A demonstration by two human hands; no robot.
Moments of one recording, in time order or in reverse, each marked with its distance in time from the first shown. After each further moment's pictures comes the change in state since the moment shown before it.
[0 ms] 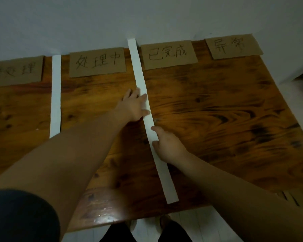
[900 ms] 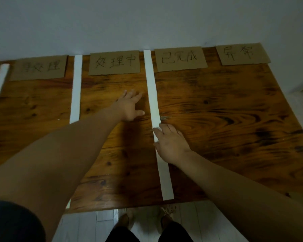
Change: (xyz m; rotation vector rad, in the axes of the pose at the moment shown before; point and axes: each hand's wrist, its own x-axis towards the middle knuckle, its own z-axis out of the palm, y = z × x) left_hand -0.051 -0.041 -0.021 -0.032 -0.036 -0.077; right_hand -0.022 -0.023 0.004 -0.494 0.025 -0.235
